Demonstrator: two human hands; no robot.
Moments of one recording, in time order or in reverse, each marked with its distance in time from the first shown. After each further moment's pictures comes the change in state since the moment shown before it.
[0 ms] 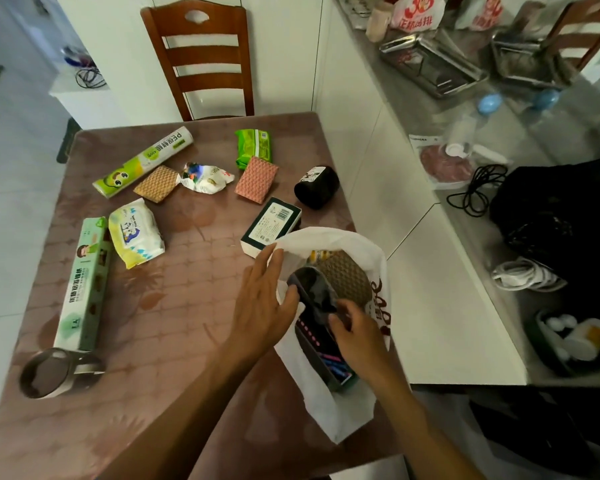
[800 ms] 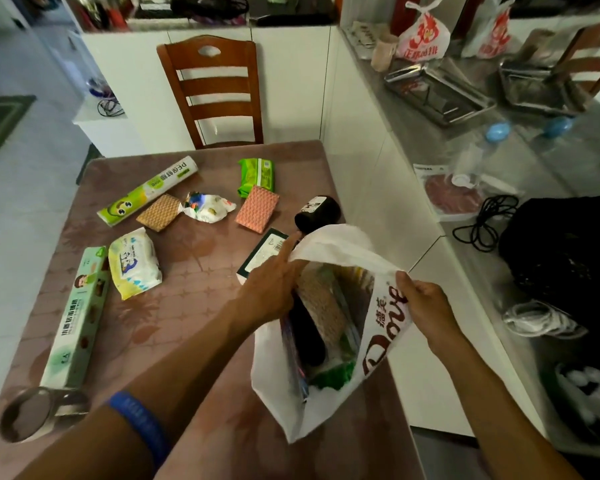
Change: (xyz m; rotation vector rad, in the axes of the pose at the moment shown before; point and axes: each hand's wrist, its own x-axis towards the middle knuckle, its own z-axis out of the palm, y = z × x) left_hand 0.107 0.016 0.001 0.374 -0.377 0.172; right_hand 0.092 -0.015 -0.126 0.332 0.145 0.131
